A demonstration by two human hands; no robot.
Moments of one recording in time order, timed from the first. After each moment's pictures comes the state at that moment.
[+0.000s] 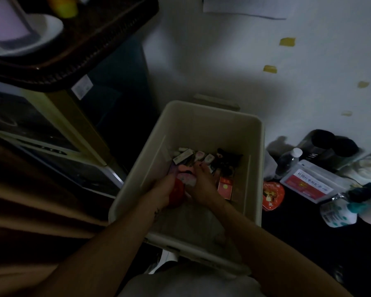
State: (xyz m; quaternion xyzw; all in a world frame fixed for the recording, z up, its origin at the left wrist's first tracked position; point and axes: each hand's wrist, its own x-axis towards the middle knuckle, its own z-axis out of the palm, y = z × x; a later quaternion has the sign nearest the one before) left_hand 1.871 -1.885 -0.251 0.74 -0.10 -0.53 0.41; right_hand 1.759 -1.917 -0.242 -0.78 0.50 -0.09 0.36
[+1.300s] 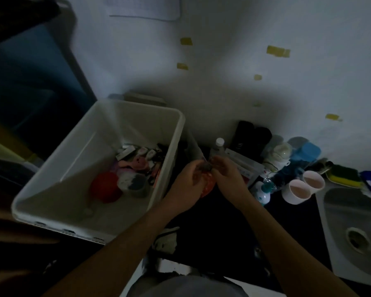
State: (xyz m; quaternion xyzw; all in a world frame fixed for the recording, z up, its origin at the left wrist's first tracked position) left_hand 1.593 -1.913 -0.192 0.62 -0.49 -0.45 0.42; right_hand 1.454 -1.987 -0.214 -0.63 0.49 -0.31 0.51
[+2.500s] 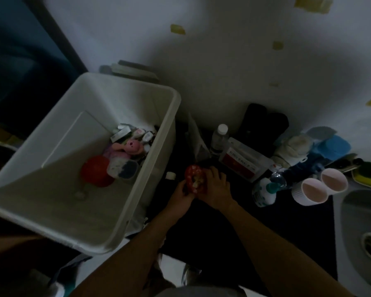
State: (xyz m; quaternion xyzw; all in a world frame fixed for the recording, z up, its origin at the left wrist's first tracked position) left_hand 1.566 -1.930 -0.323 0.70 -0.21 -0.56 0.39; right_hand 1.449 -2.020 -0.367 -0.80 0.50 0.02 0.32
